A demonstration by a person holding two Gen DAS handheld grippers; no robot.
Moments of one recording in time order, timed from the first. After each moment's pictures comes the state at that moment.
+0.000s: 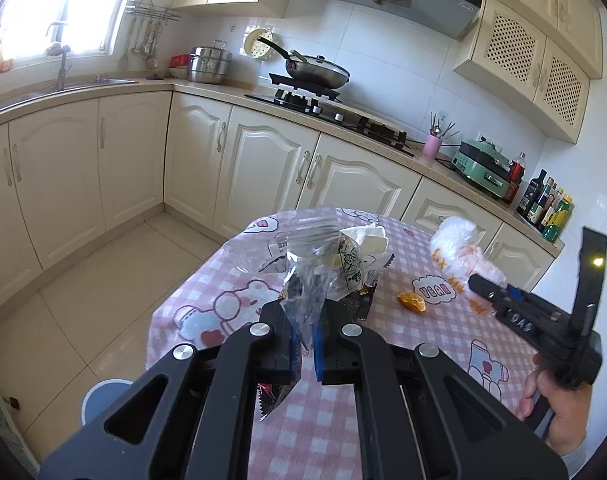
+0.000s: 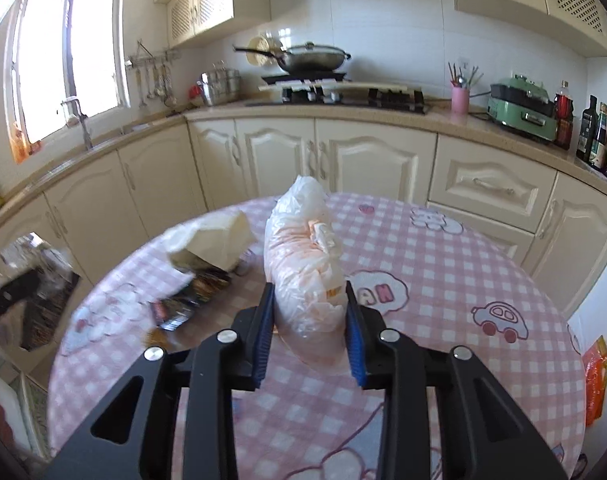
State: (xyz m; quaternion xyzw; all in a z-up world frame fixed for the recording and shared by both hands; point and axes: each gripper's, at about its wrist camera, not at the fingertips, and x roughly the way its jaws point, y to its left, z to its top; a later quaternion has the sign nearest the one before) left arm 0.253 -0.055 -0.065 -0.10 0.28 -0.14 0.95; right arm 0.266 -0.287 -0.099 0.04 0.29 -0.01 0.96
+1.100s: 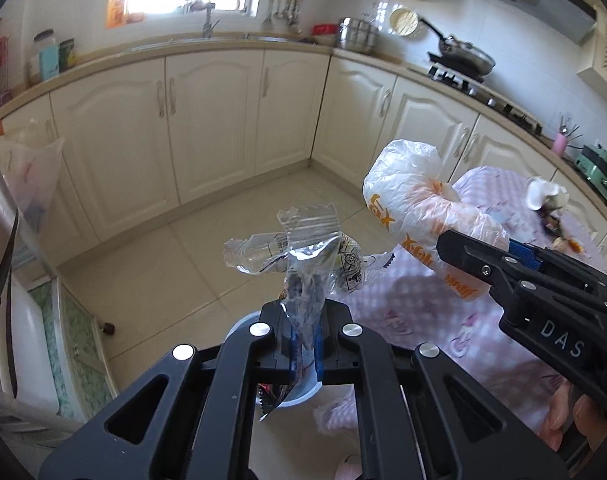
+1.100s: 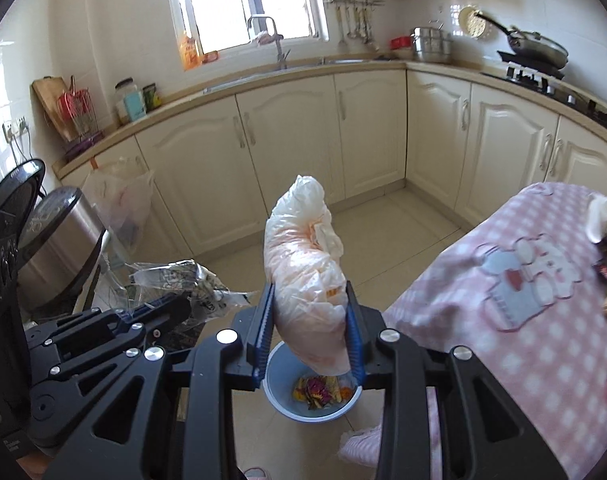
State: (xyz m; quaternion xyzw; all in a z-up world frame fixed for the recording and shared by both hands) left arm 0.175 0.153 -0.140 -0.11 0.36 0.08 0.92; right arm 0.236 0.067 -0.151 -0.03 0.36 0.28 0.89
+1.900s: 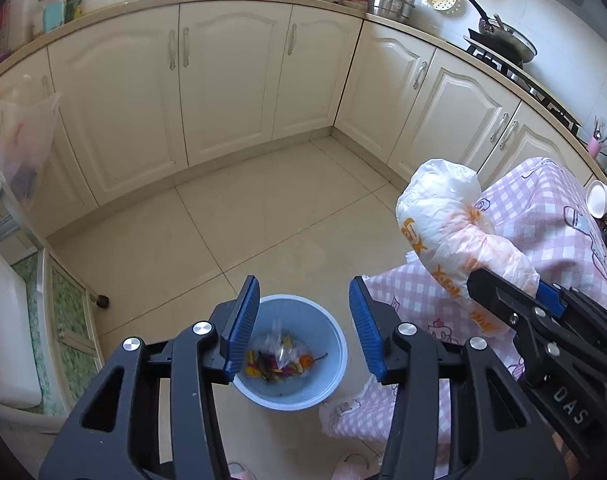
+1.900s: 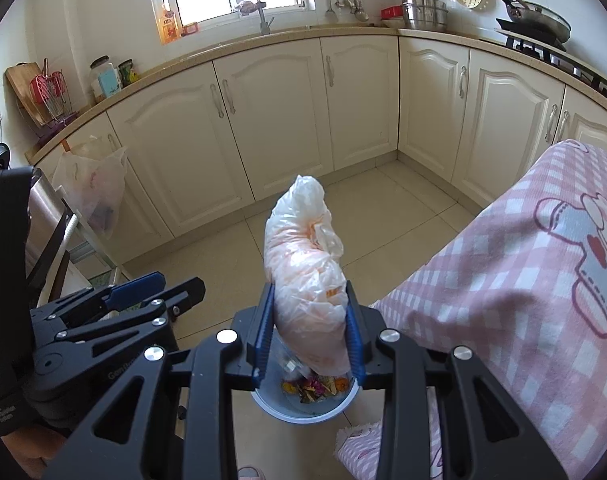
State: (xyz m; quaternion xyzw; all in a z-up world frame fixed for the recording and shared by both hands) left arm 0.227 0.189 -0.201 -0.14 0.40 0.11 0.90; right arm 0.281 0.090 -0.219 -0.04 0.39 0.26 0.88
